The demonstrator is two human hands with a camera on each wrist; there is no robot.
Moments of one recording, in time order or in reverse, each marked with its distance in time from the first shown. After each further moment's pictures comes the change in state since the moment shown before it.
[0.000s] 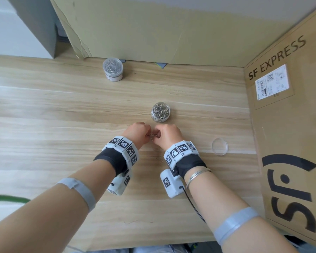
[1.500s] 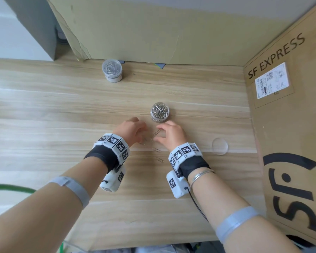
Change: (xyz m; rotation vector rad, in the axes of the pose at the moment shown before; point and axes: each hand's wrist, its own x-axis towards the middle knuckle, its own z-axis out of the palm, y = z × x) left_hand 0.000 -0.027 -0.002 -0.101 0.033 0.013; right_hand 0.000 0.019 0.002 0.130 0.050 -0.014
